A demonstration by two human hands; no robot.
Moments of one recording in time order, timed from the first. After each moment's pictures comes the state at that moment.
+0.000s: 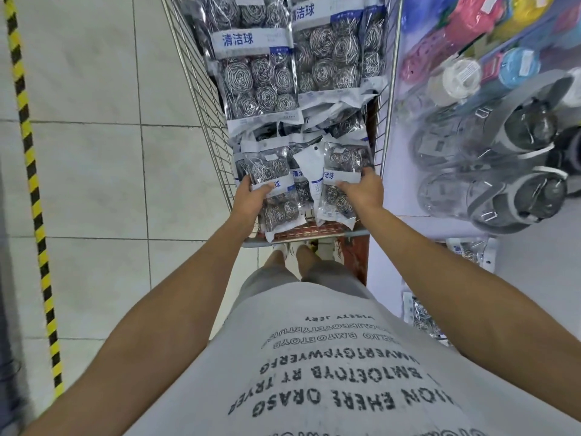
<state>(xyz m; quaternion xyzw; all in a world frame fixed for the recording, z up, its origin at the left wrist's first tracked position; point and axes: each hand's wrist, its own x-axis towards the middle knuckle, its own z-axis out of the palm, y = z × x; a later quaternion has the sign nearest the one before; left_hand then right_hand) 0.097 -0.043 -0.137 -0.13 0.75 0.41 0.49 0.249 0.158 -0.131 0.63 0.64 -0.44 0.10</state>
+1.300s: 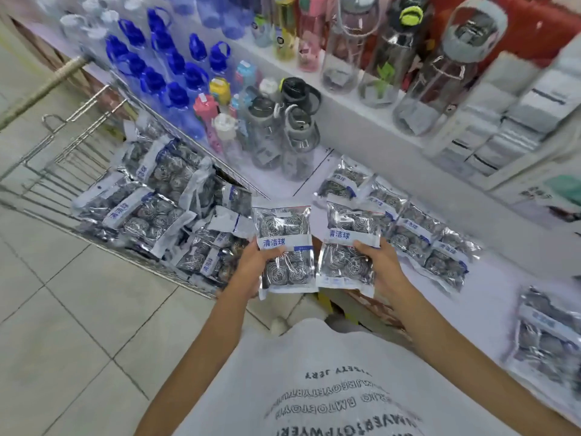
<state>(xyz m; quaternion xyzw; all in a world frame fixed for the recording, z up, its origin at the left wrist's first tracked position) 0.233 -0.095 0.008 0.28 0.59 0.31 0.69 0.512 -0.129 0.029 0.69 0.16 -0.56 -0.44</state>
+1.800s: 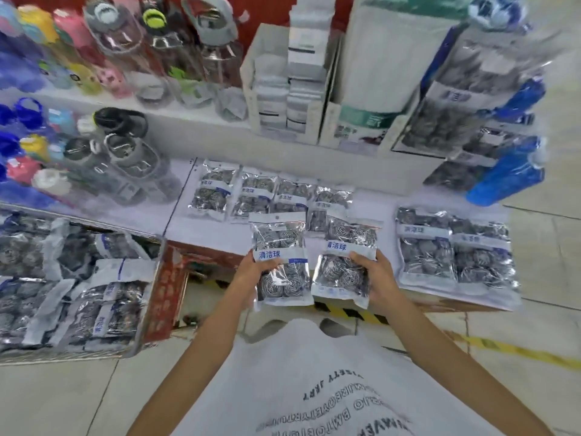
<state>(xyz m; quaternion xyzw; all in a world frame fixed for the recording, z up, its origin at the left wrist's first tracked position) 0.492 -0.170 -0.067 0.38 0.57 0.10 0.72 0.740 -0.340 0.016 0.68 -0.05 -0.48 -0.56</state>
